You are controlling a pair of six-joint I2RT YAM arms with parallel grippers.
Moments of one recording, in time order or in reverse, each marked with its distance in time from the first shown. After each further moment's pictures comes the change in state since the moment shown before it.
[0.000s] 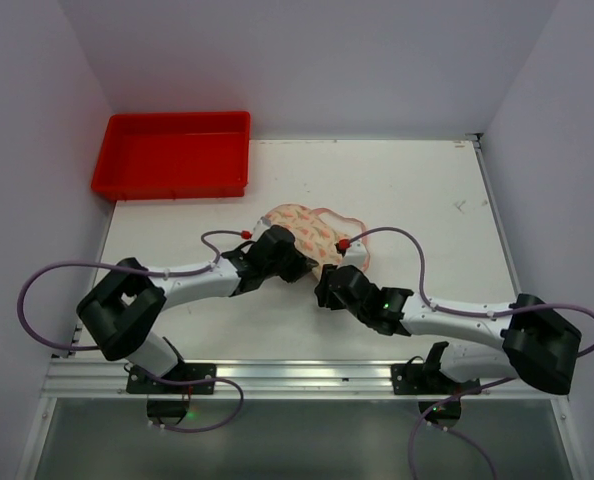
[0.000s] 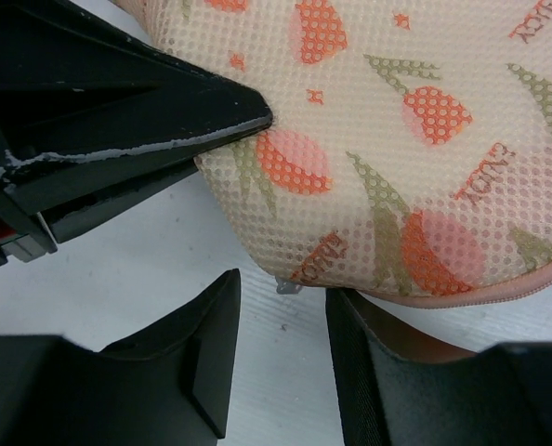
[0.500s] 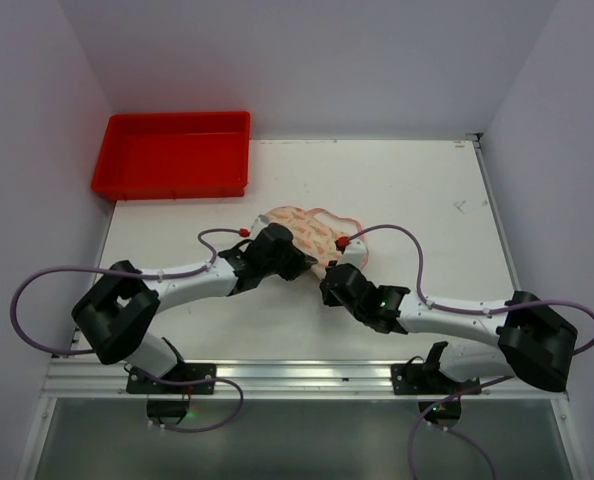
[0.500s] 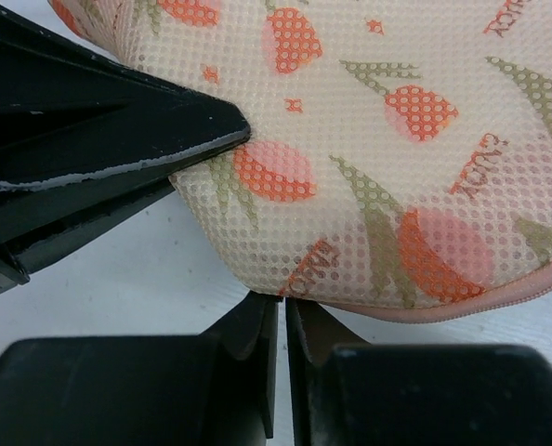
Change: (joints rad) left arm 0.005 -0.031 0.008 -0.024 -0.007 0.000; right arm 0.000 0.037 0.022 0.013 0.050 0.015
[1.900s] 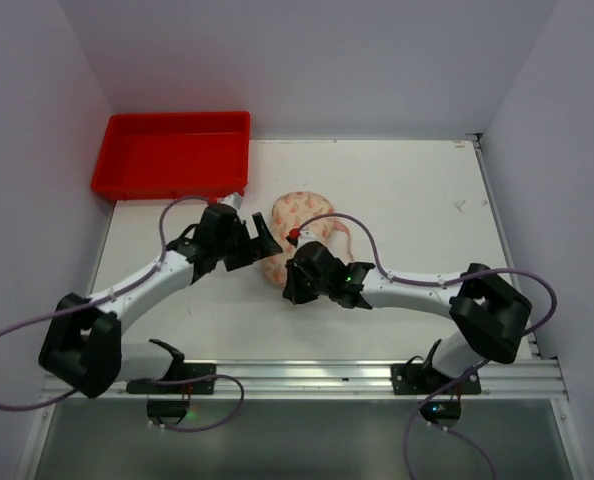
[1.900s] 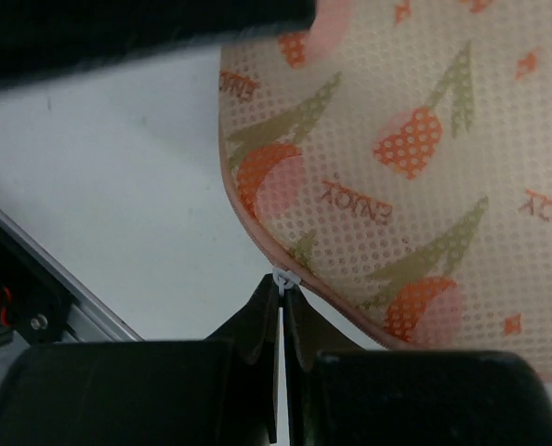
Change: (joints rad) left arm 0.352 -0.147 -0.006 -0.237 0.290 0.797; right arm -0.031 0.251 0.262 -0.078 -0.433 -0.140
